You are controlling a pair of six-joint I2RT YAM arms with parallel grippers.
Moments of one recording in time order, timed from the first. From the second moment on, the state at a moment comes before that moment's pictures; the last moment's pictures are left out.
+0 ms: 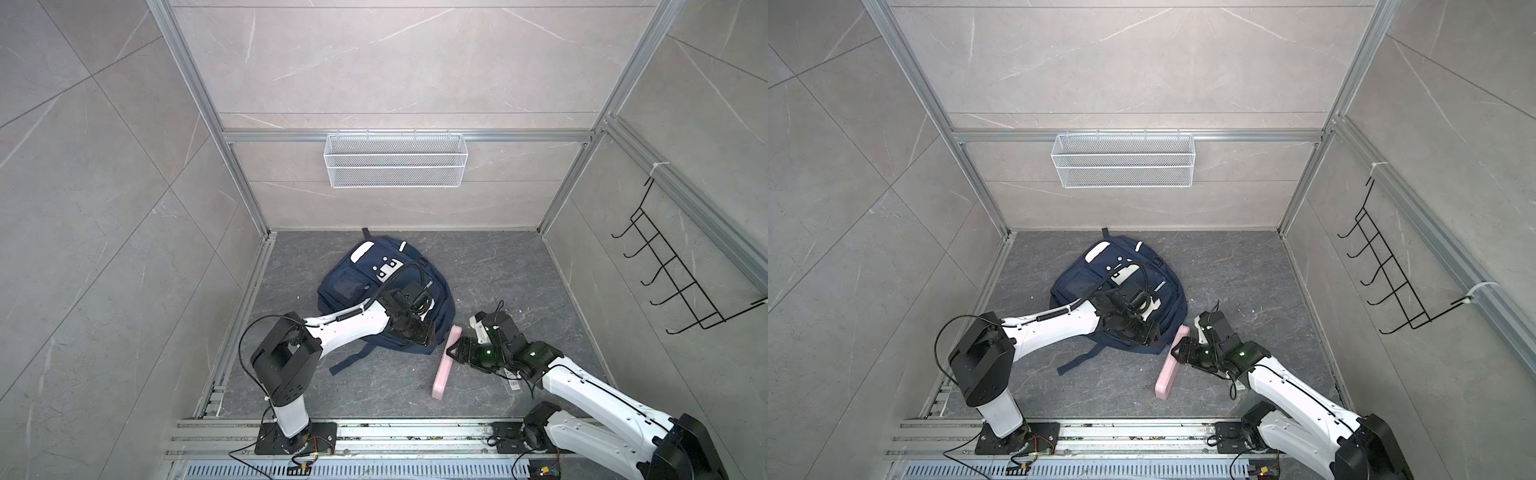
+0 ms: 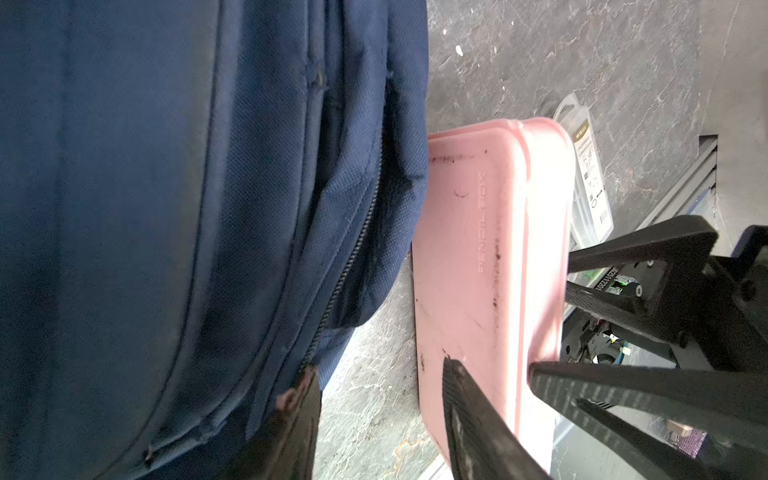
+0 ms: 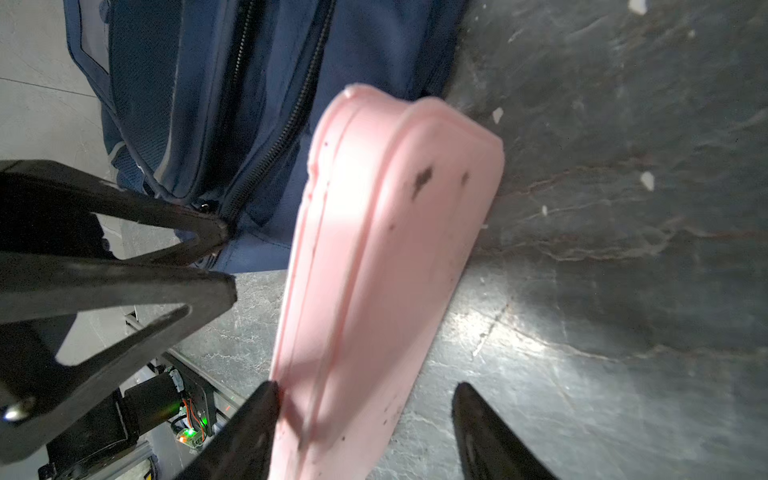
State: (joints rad) left arm -0.90 1.75 1.24 -0.59 0.32 -0.48; right arm 0.57 0.98 0.52 -0.47 -0.30 0.81
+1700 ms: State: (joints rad) left arm -0.97 1.79 1.27 -0.63 0.27 -0.46; right arm 0.57 0.97 0.42 -0.46 -0.28 0.87
